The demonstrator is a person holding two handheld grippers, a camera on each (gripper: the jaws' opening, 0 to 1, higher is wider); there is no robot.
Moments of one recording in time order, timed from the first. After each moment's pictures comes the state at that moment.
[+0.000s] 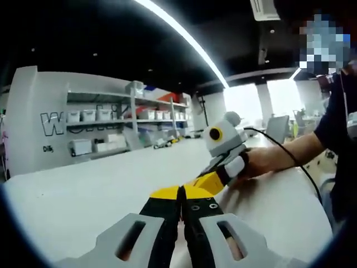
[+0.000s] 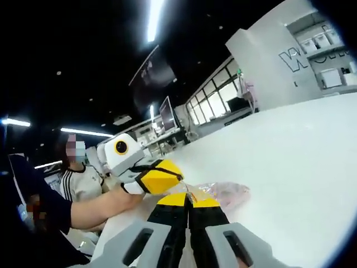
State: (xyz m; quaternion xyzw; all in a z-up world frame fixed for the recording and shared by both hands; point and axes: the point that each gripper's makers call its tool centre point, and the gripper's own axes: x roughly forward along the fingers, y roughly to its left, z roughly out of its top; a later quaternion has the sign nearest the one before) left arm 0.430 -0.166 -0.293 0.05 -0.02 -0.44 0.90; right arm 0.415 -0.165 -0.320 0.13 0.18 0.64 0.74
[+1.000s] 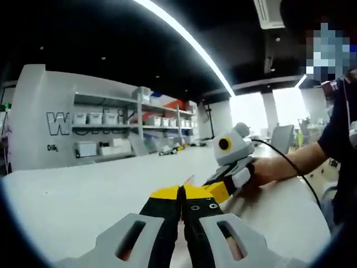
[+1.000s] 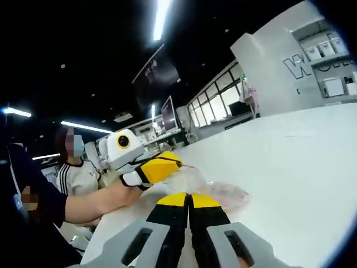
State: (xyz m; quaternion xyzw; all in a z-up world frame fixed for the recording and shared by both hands) left arm 0.433 -0.155 -0.281 0.02 -0.04 -0.43 0.90; right arm 0.415 -0.162 -0.319 0.10 0.14 0.64 0.75
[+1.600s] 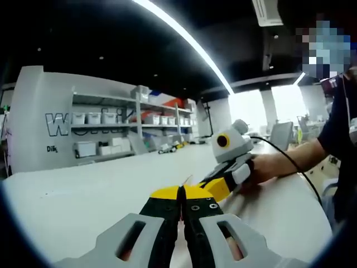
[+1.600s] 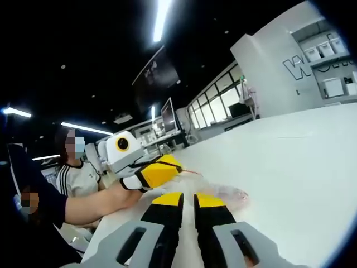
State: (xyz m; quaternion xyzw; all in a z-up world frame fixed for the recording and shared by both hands) left arm 0.435 -0.156 -0.285 0.05 -0.04 -0.42 0.90; right arm 0.417 -0.162 -0.315 0.11 0.14 0.64 0.75
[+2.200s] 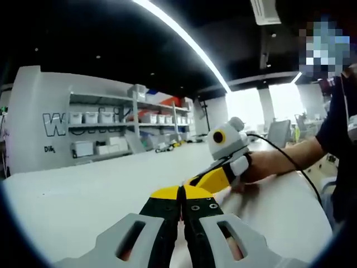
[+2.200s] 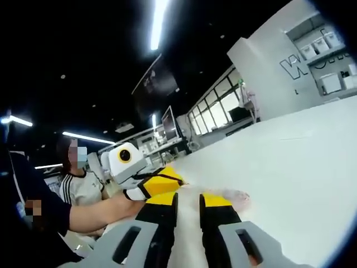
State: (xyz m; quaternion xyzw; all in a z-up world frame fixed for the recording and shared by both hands) left arm 0.431 -0.162 -0.288 0.03 -0.03 -0.44 0.90; right arm 0.421 -0.165 -0.307 0.14 0.13 0.64 0.75
